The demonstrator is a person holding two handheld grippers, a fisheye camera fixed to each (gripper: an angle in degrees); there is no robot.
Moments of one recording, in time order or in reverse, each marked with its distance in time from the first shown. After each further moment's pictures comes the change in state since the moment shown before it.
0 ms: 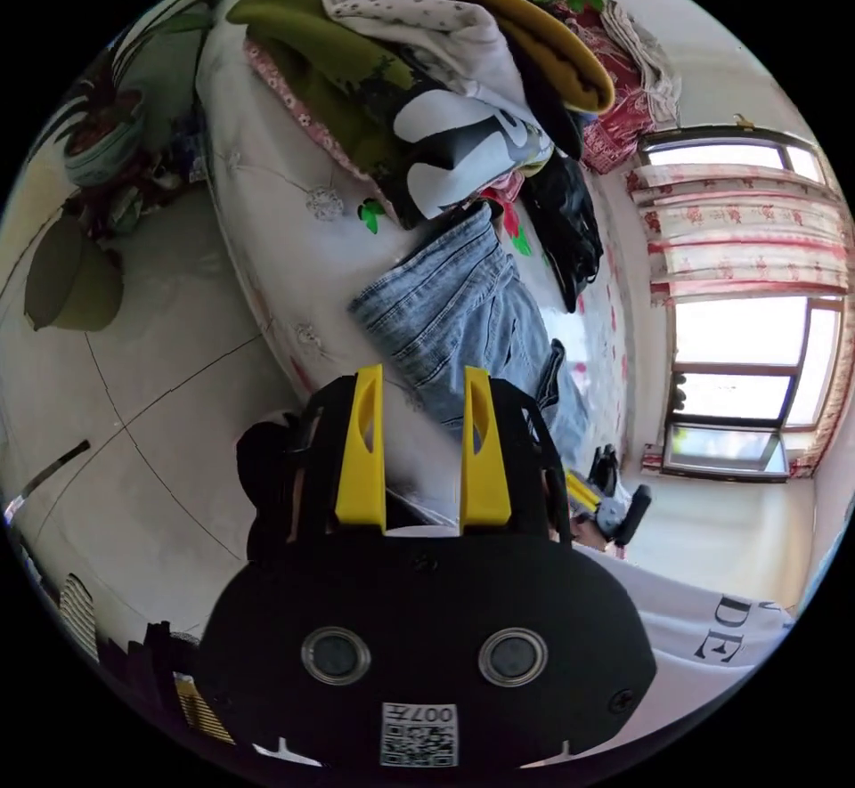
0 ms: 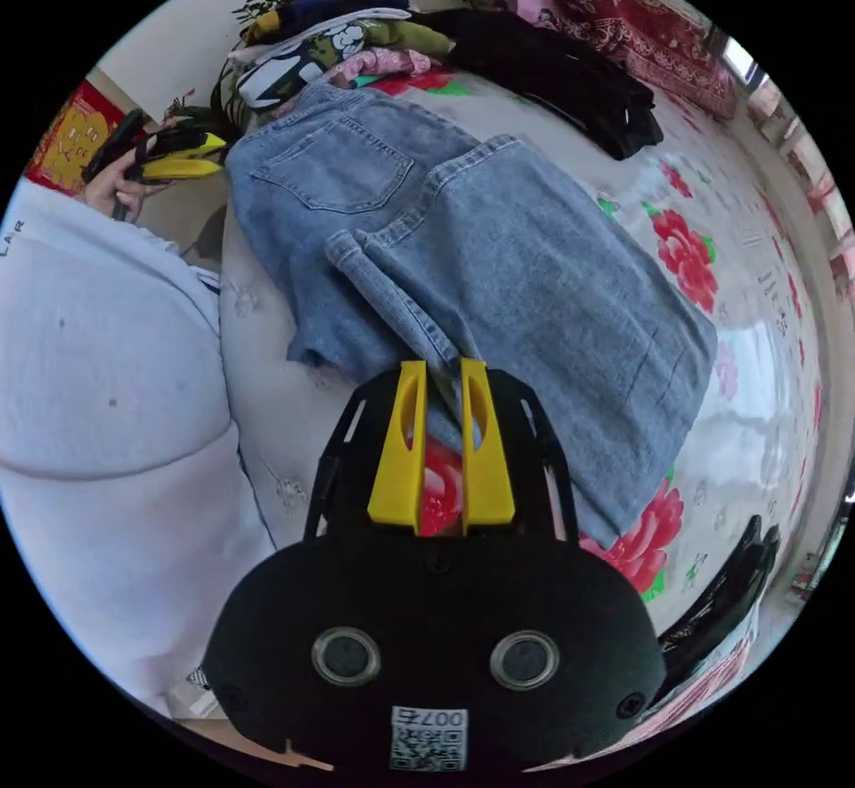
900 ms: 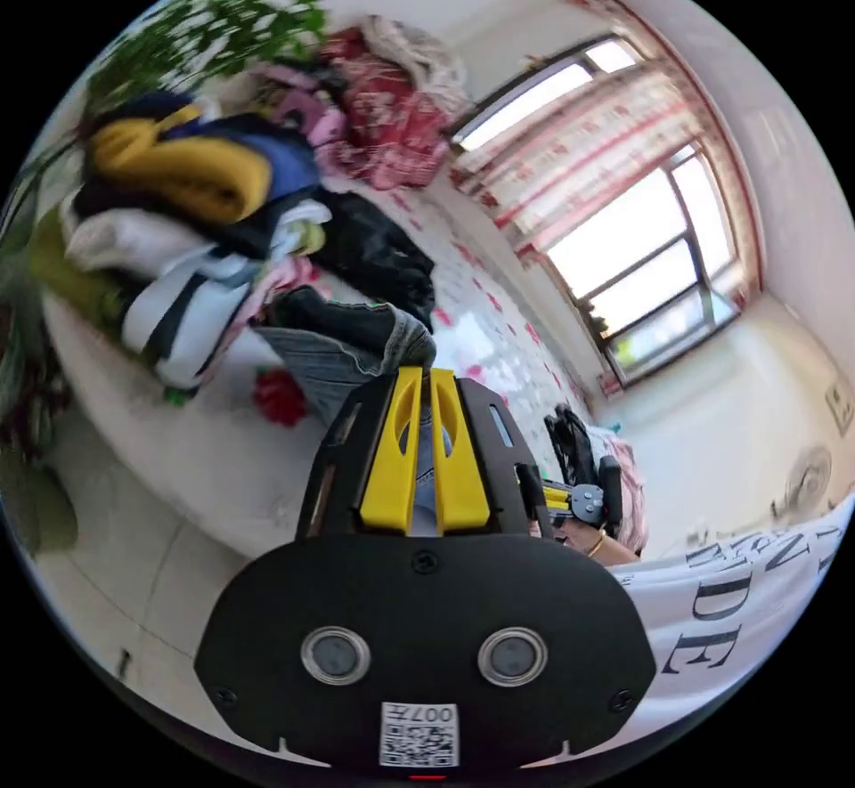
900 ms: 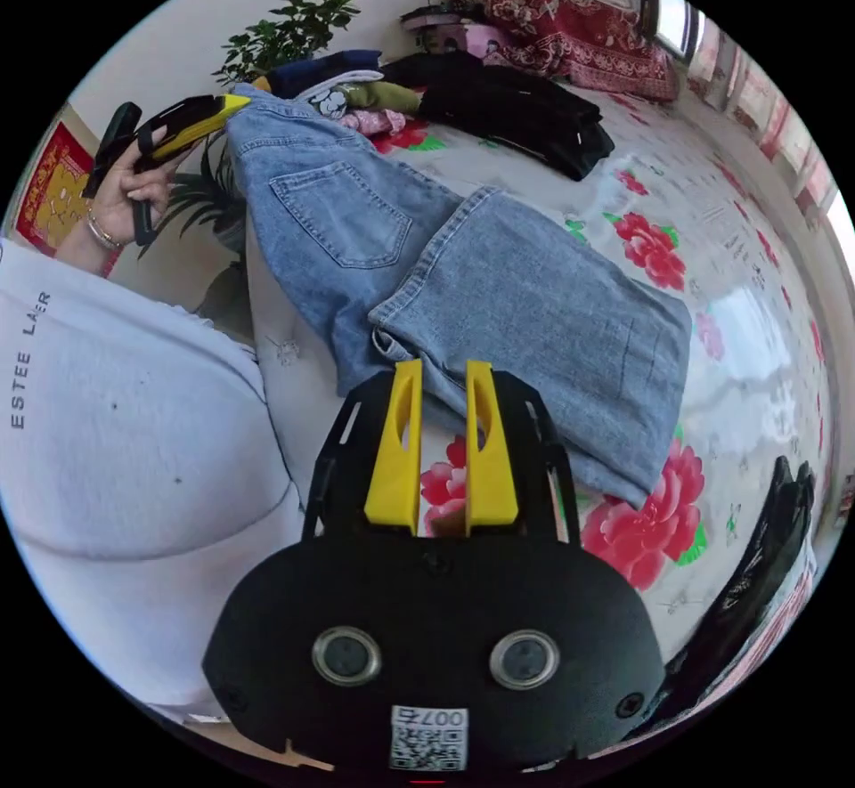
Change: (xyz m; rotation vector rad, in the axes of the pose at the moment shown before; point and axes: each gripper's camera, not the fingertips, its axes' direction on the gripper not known) left arm 0.136 0.058 -0.017 0.149 0.219 0.613; right arm -0.003 -0.029 0.011 0.185 -0.030 0.179
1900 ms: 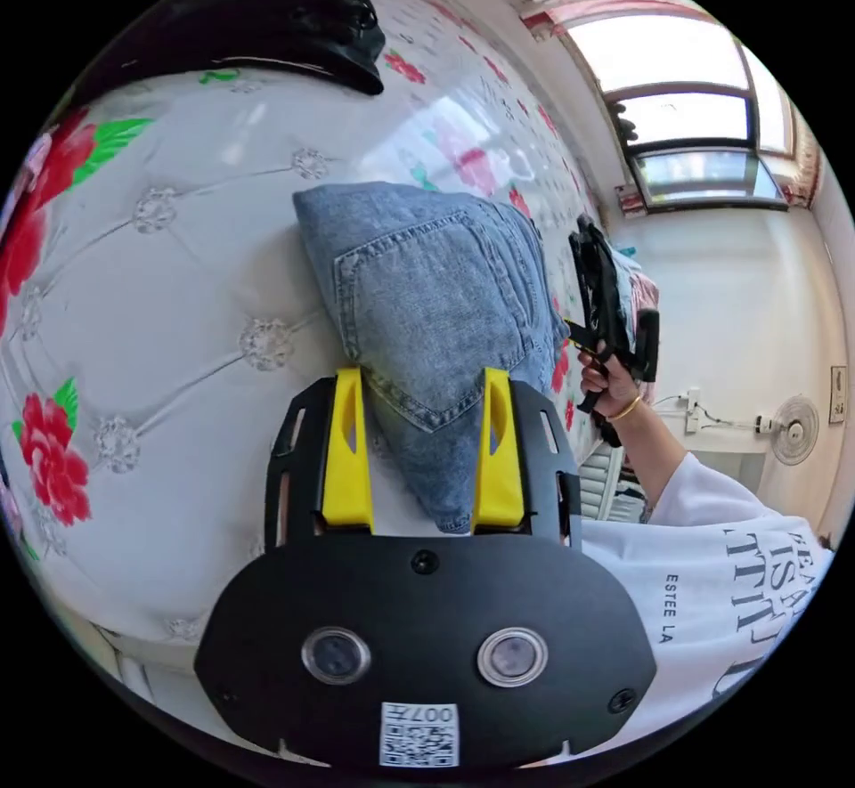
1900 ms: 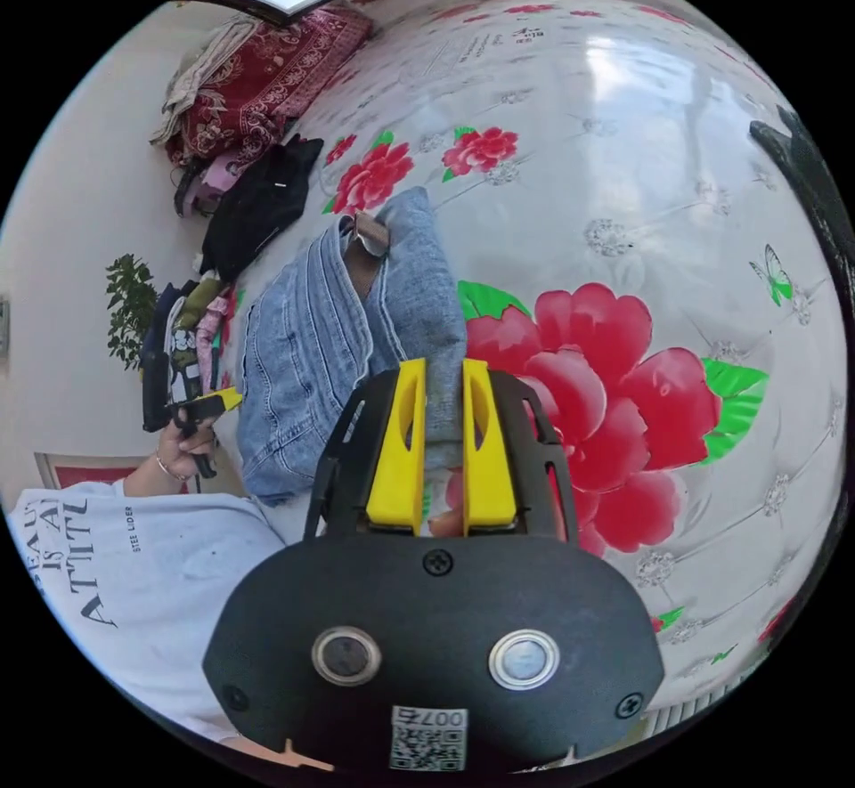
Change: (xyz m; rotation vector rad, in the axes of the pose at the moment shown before) left arm 0.049 0.074 0.389 -0.765 0.056 0.047; right arm 0.358 0.076 -0.054 0.065 -0.232 0.776
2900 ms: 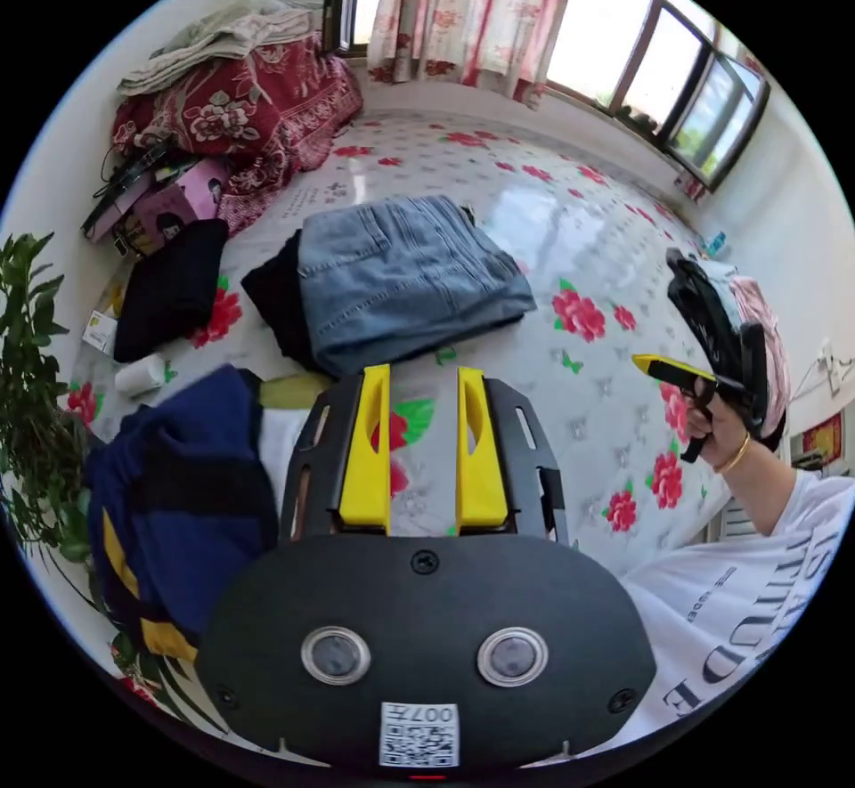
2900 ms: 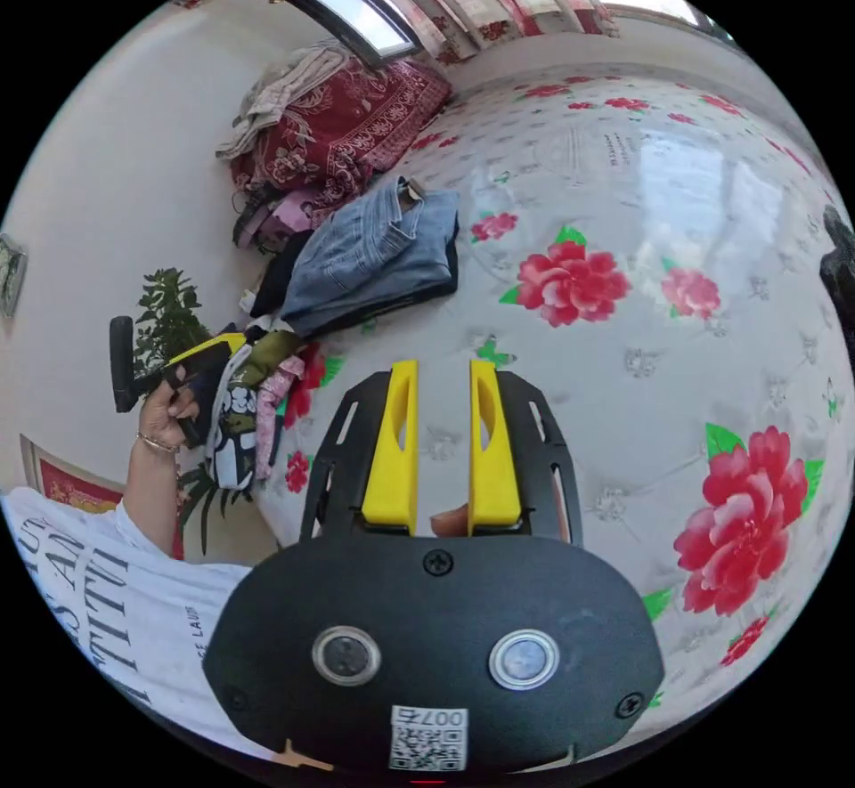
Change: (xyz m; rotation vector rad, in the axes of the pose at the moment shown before) left arm -0.060 -0.111 -0.140 0.272 -0.559 0.252; right arm -0.245 -0.022 -0.066 0.250 0.005 -0.086
